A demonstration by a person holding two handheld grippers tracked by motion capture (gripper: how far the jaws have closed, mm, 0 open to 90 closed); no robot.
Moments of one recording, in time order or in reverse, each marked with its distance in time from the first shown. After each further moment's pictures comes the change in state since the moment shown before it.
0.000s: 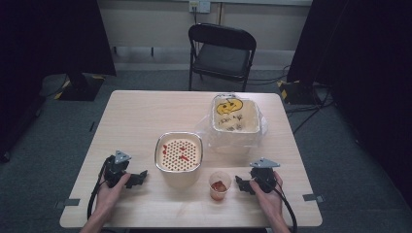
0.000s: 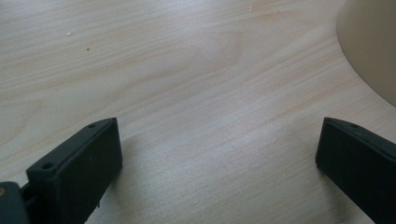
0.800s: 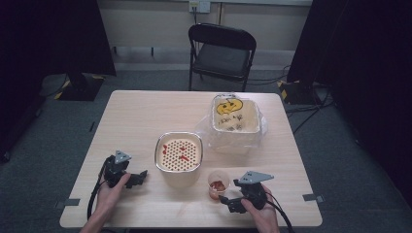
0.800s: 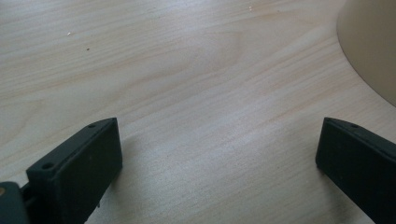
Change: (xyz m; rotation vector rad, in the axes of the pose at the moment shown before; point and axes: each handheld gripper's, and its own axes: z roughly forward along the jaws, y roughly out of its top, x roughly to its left) left arm 0.000 0.000 0.000 0.001 0.001 0.002; right arm 0.058 0.002 -0.039 -0.064 0.352 -0.094
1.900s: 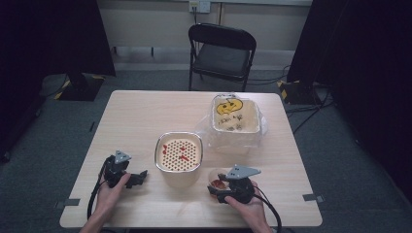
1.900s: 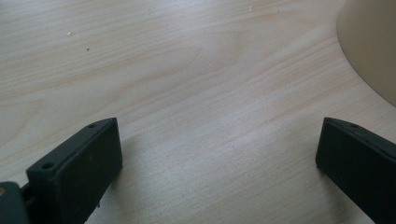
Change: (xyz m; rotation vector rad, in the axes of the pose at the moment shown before) left arm 0.000 0.000 0.000 0.000 0.000 -0.001; right arm 0.008 0.022 0.025 -0.055 0.014 -0.074
